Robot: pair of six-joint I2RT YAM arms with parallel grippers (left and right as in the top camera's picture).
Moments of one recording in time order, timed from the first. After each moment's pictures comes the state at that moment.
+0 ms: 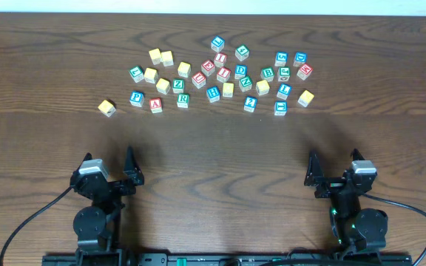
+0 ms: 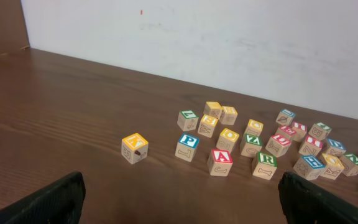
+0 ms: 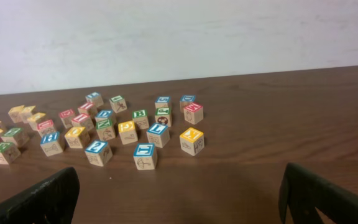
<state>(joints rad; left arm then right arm) 0.04 0.01 0.02 -0.11 -0.04 -0.20 0.09 0.01 0.01 -0.07 0.02 0.13</state>
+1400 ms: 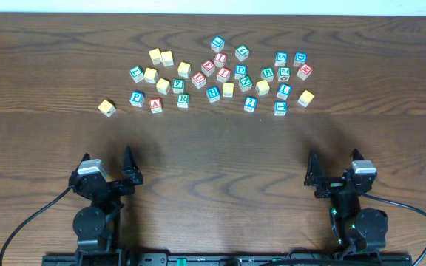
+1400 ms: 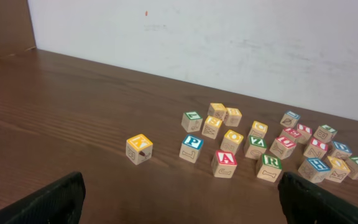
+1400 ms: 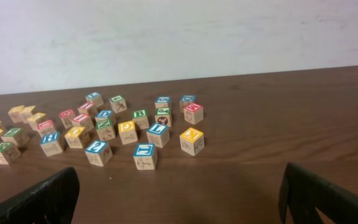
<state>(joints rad) 0.04 0.01 0.02 -0.11 -0.05 -0.20 0.09 0.01 0.01 -0.07 0.02 0.13</state>
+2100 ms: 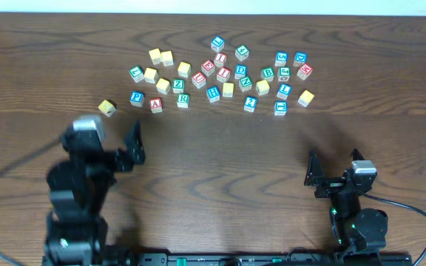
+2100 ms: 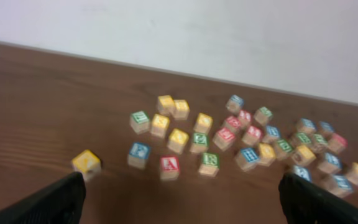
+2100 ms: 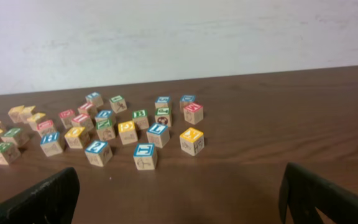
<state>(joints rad) 0.04 0.61 0.59 -0.29 0.17 -0.20 0.09 0.01 0.01 -0.07 0.02 0.13</state>
